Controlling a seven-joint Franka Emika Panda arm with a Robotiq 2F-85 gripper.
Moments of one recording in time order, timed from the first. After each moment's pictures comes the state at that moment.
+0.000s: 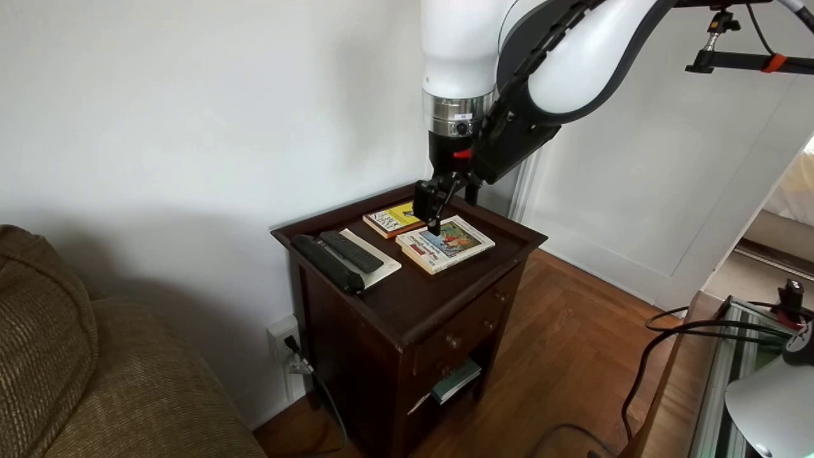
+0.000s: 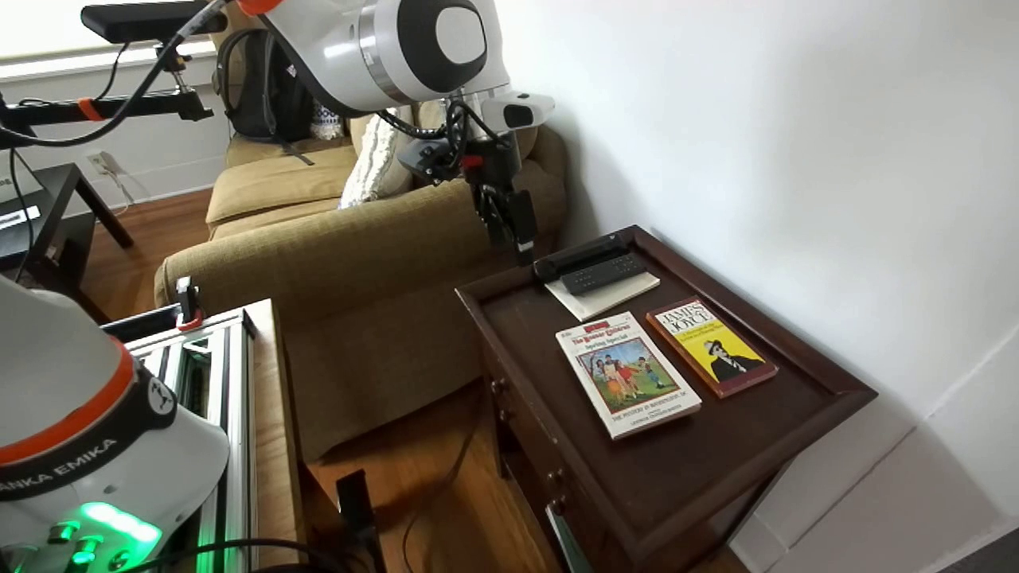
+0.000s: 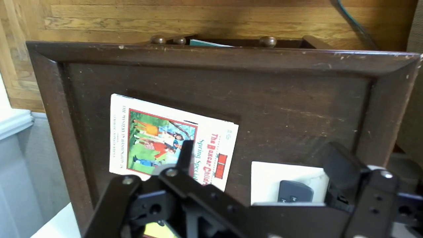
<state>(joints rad) 0.10 0.08 0.11 -2.51 -0.51 2.56 0.61</state>
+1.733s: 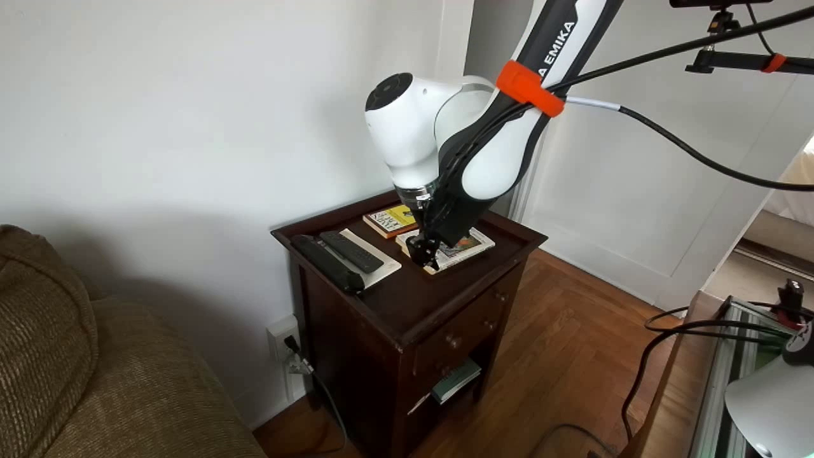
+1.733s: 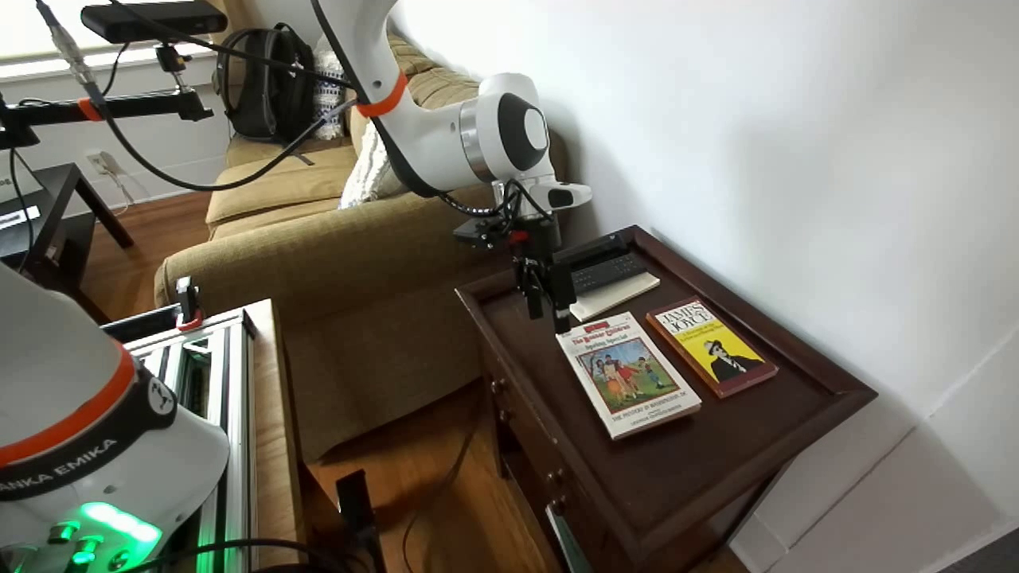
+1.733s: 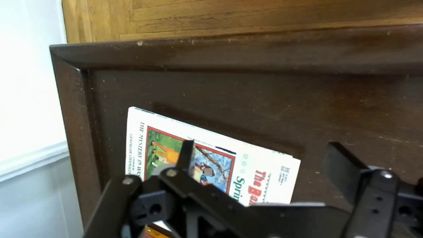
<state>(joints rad) 0.23 0.50 -0.05 -2.22 -0.74 2.43 0.84</state>
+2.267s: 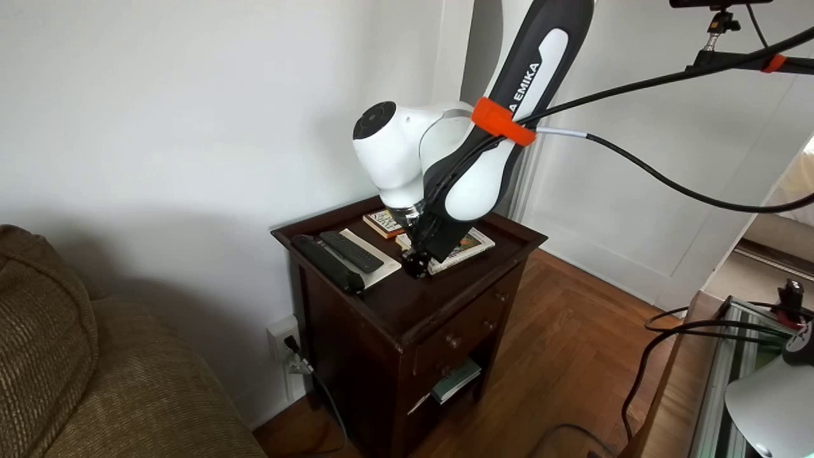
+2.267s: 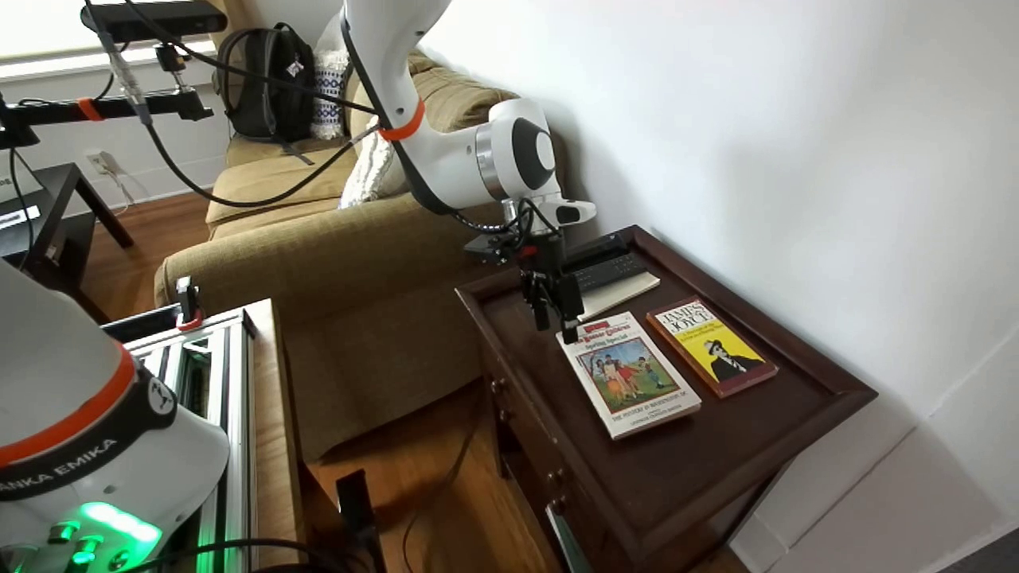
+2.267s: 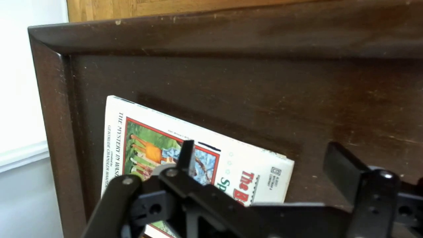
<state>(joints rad) 0.26 0.62 -0.08 -2.12 -0.75 2.43 0.84</state>
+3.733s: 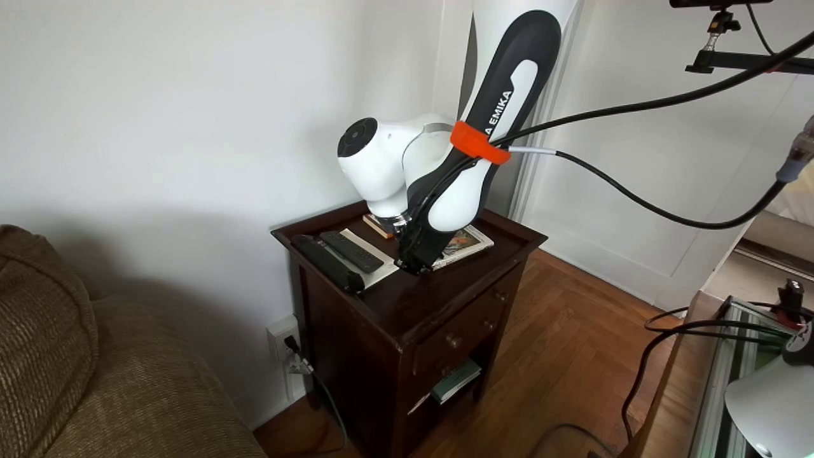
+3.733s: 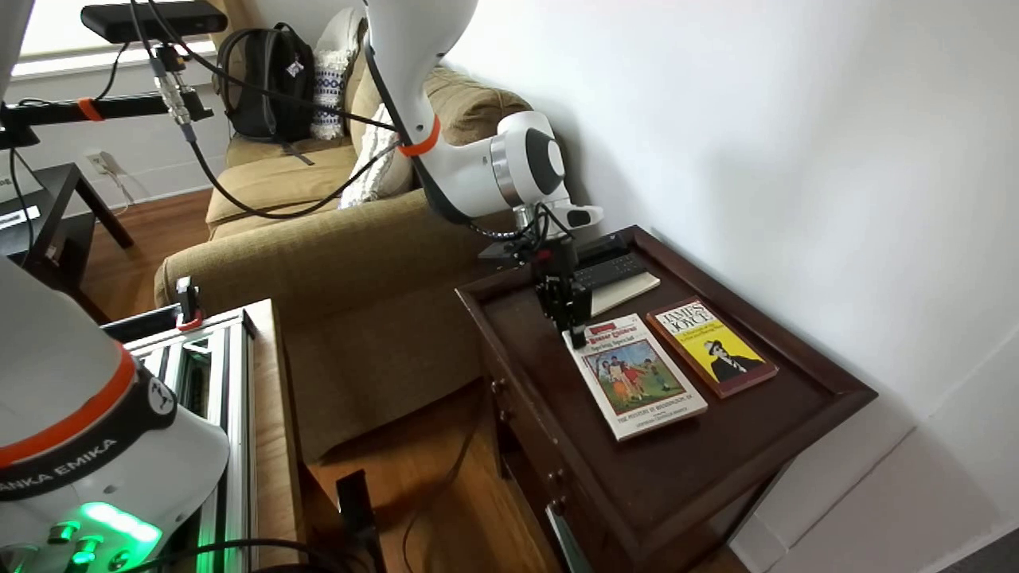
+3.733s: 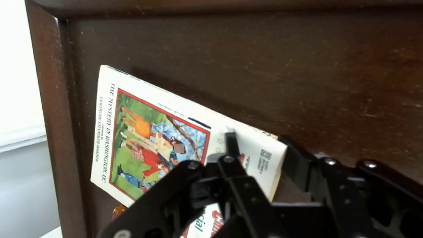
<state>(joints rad) 0.30 0.72 -0.11 -2.01 -0.78 2.41 0.83</state>
